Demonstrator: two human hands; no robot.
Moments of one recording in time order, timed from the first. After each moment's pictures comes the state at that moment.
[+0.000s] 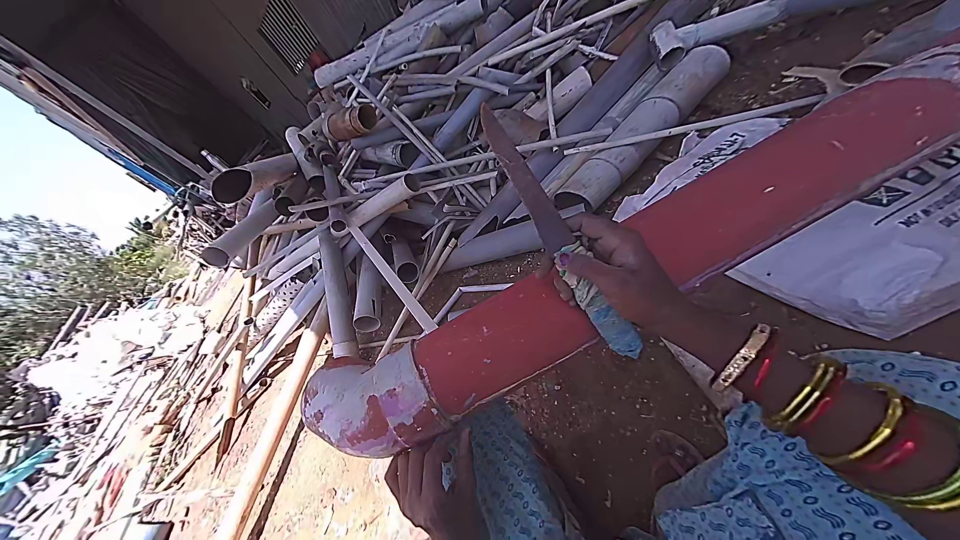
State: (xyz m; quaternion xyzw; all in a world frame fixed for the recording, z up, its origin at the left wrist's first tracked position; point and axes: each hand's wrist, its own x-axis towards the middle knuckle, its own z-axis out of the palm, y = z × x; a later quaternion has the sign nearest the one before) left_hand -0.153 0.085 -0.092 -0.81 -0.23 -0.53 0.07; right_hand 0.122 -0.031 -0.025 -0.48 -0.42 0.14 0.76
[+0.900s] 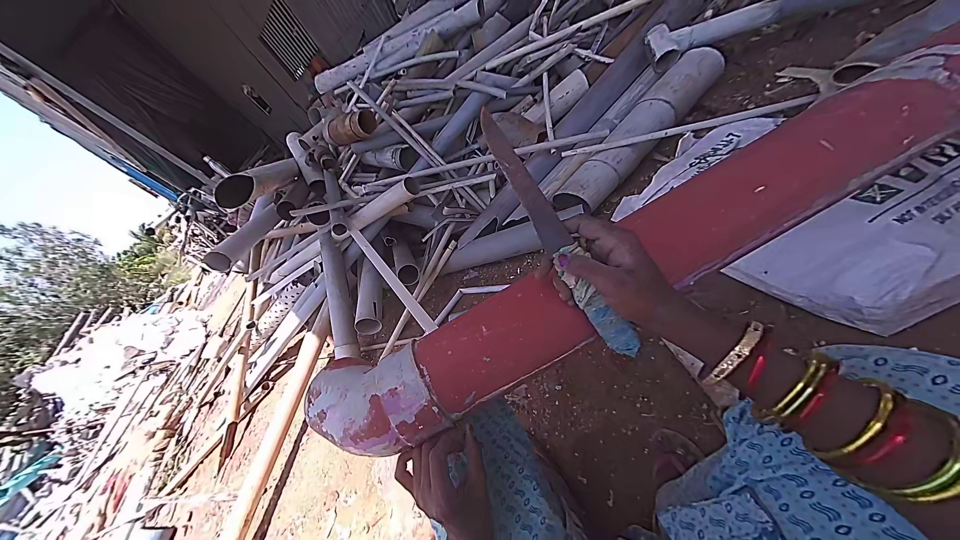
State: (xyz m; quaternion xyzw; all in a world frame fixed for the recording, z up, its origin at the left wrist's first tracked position) left_hand -0.144 0.080 -0.103 -0.80 -0.22 -0.56 0.04; right_hand 0.121 -0.034 -0.024 -0.49 -0.41 0.14 0.75
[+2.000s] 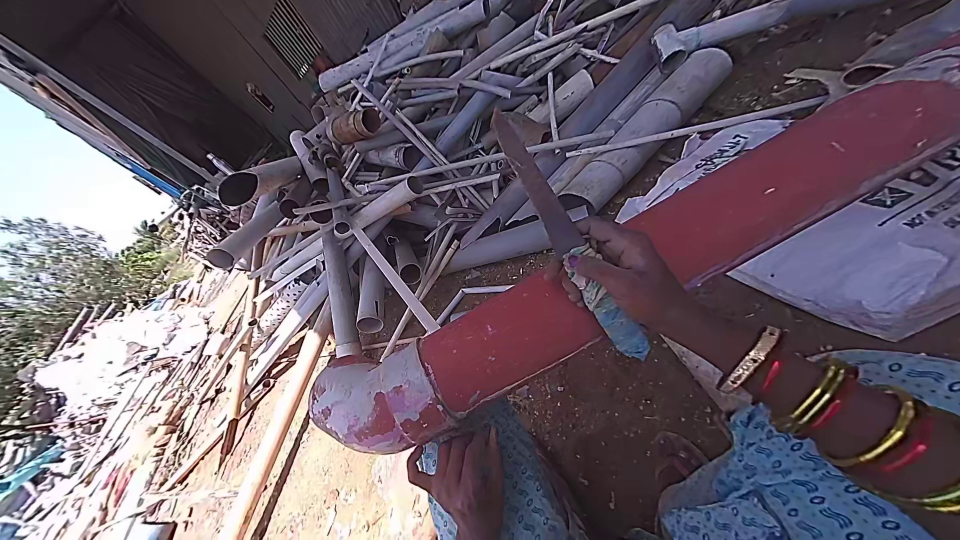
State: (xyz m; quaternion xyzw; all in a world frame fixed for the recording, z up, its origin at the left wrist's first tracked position) left_hand -0.142 0.076 -0.114 -0.84 -0.19 -0.50 0.08; right_hand 0.124 -0.035 -0.028 -0.50 -0.42 0.13 0.75
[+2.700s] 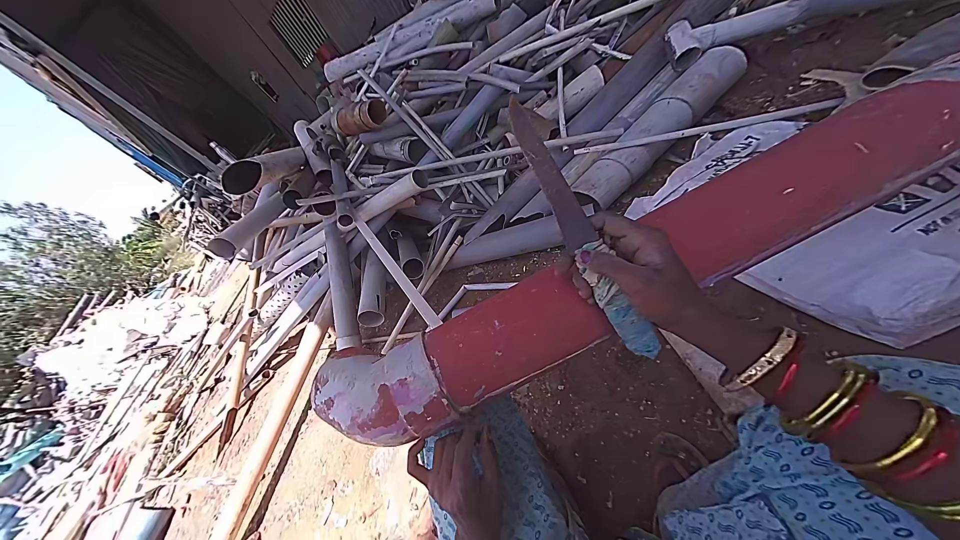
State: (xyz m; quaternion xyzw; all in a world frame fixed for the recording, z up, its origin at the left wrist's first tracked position) left_hand -0.146 0.074 -0.108 -0.83 -0.19 -0.53 0.02; right_hand 0.124 -0.035 -0.028 -0.51 -0.42 0.12 0.74
